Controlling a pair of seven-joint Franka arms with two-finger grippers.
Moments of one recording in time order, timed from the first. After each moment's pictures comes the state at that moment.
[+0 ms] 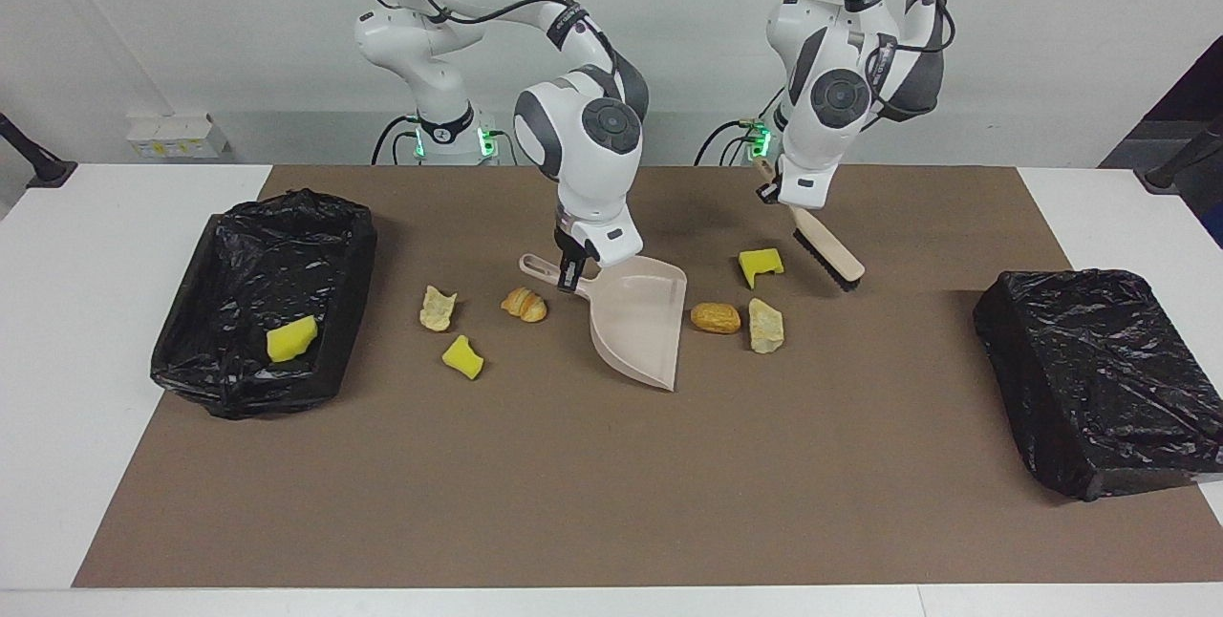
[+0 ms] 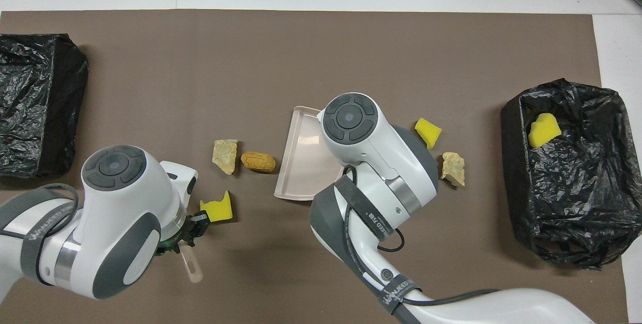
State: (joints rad) left arm -0.46 -0.18 0.00 -2.34 -0.04 1.72 -0.99; right arm 0.43 0.33 0.14 -1.71 -0.18 1.88 -0.78
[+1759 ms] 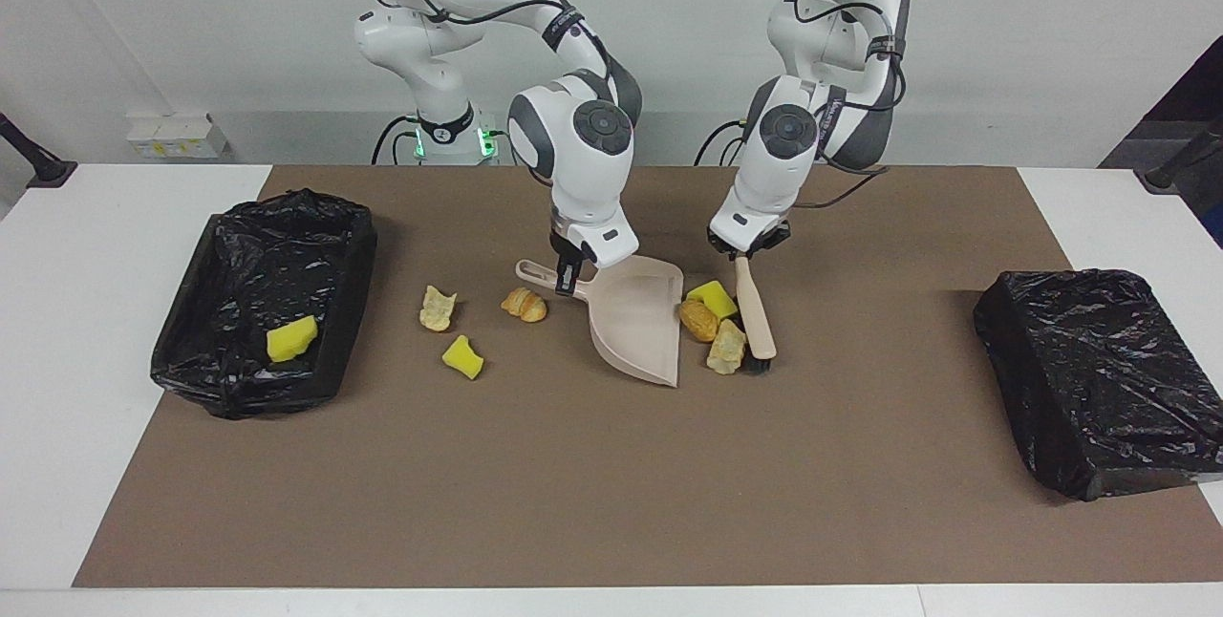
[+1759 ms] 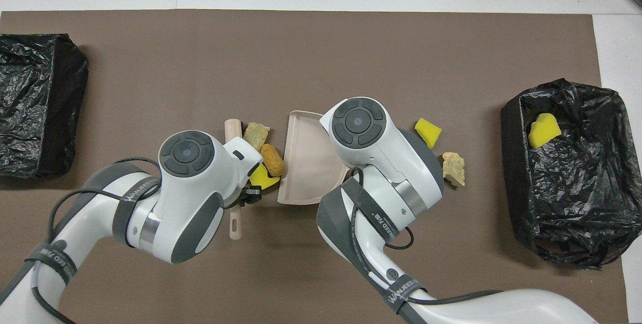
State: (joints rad) left arm -0.56 0.06 0.00 -2.15 -0.07 2.05 -0.47; right arm 0.41 0.31 0.14 -1.75 -0.18 1.92 -0.81
